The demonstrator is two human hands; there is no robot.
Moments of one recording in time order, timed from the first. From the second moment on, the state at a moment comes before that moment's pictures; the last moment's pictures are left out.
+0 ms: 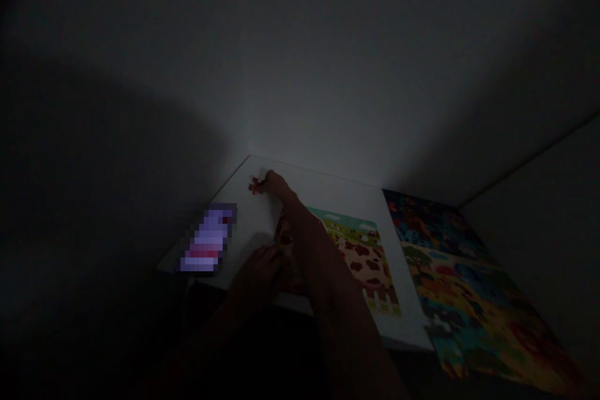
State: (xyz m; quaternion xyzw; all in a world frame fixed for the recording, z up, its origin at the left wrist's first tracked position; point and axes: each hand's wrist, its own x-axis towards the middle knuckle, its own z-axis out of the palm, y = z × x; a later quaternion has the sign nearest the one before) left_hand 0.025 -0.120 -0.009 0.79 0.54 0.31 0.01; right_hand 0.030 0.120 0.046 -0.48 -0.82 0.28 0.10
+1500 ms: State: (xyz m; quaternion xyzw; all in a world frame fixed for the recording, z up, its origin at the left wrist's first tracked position) left_hand 0.027 -0.119 0.002 0.79 0.56 0.27 0.00; right_hand 0.222 0.033 0.015 -0.29 -0.73 0.56 0.24
